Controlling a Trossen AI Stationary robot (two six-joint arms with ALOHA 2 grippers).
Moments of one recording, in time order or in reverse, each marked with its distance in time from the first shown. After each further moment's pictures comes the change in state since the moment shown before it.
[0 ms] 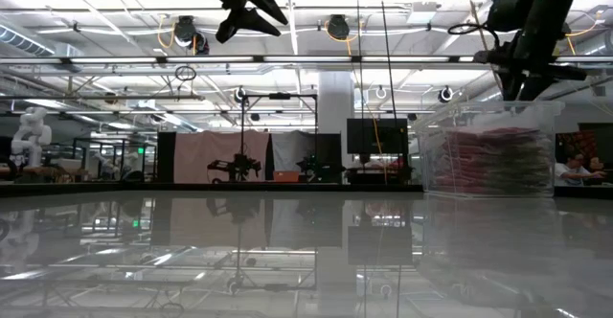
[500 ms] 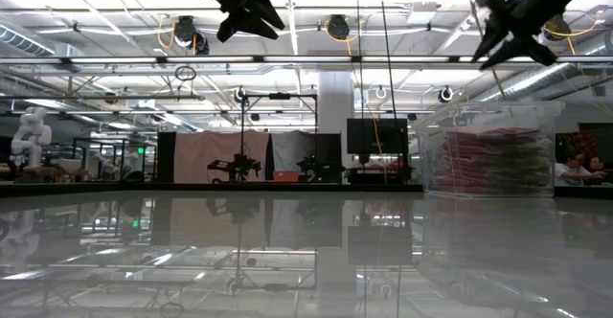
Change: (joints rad) left arm 0.000 0.000 0.000 -0.031 -0.019 0.208; right arm 0.000 -0.193 0.000 0.196 -0.346 0.031
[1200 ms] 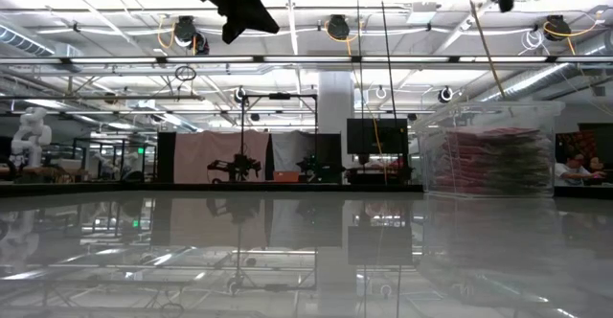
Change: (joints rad) left arm 0.056 -0.003 0.000 -0.033 0.197 0.182; right arm 0.330 -0.210 -0.032 0.467 -0.096 -0.006
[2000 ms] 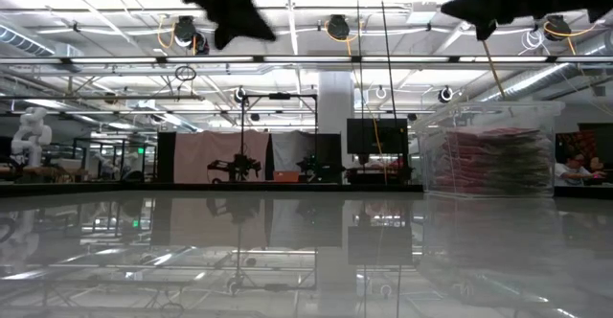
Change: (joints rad) left arm -0.294 -0.106 -0.323 0.304 -0.257 -0.101; right arm 0.266 -0.117 -0.411 0.377 0.029 -0.354
